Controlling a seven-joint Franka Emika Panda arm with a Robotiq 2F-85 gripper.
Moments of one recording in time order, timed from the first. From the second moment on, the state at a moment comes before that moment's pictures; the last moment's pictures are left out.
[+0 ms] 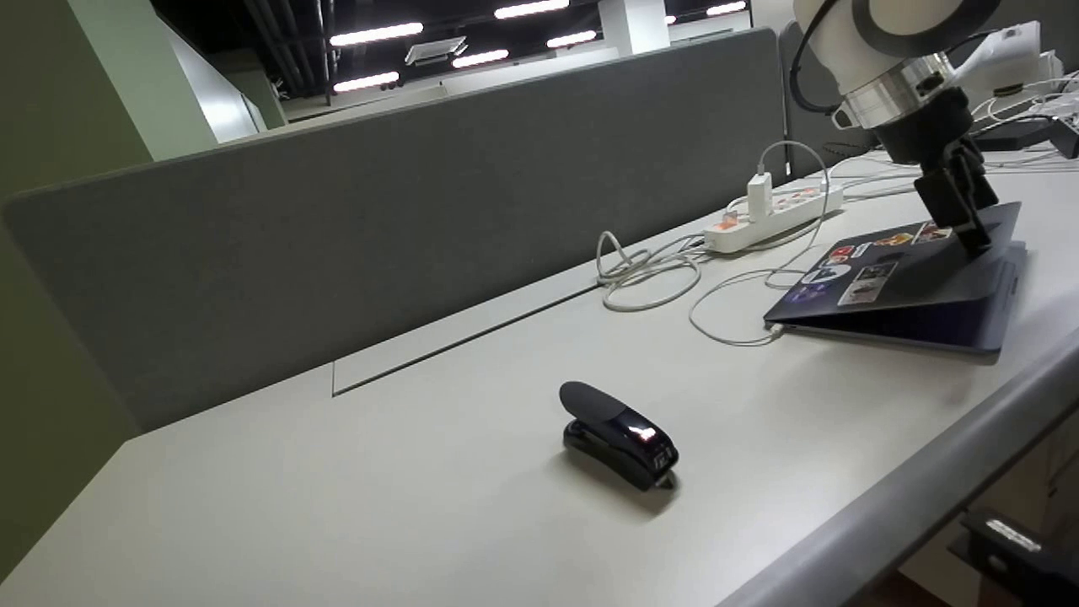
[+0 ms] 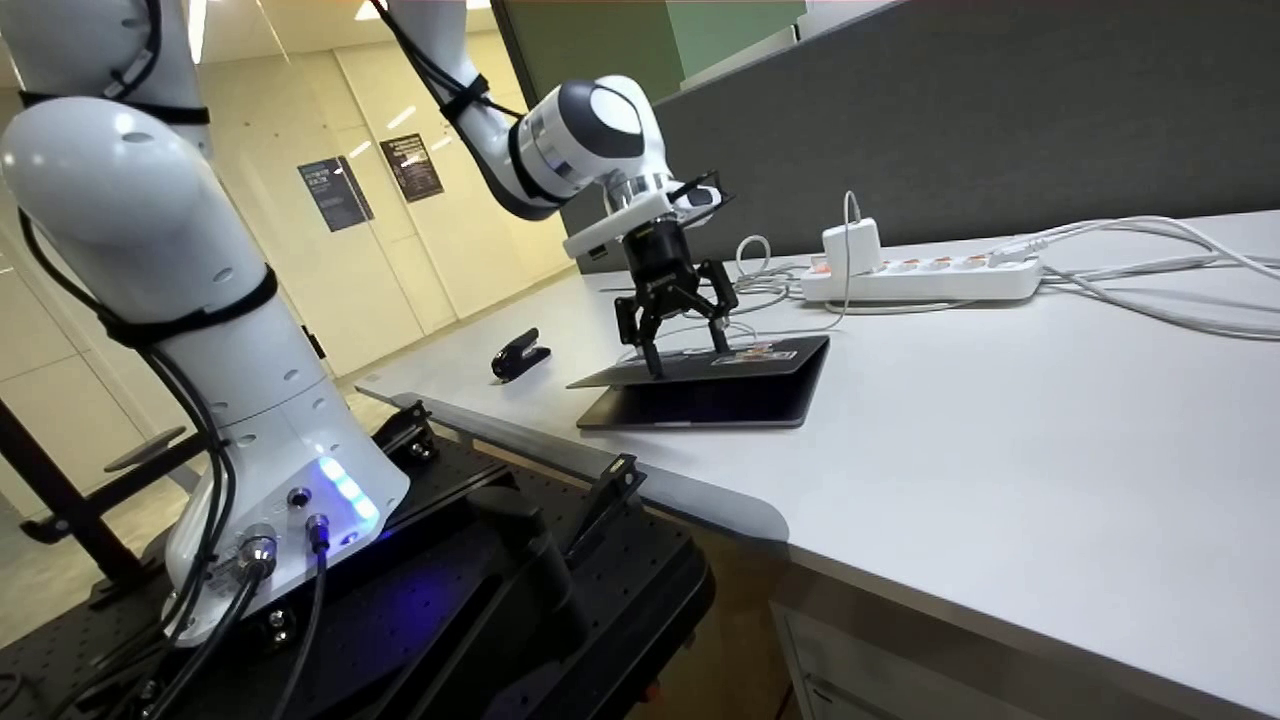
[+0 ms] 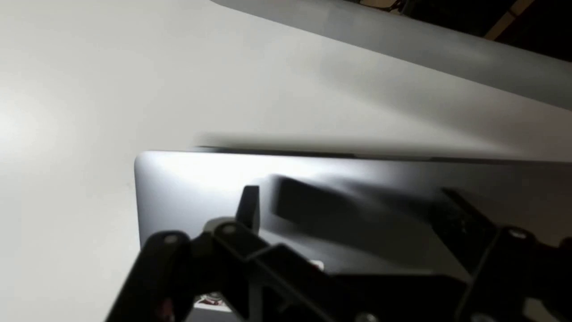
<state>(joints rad) -0.14 0.32 -0.19 -2.48 -0.57 2.51 -0.14</state>
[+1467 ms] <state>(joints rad) -0.12 0.38 -0.24 -2.49 -0.55 2.57 -0.12</state>
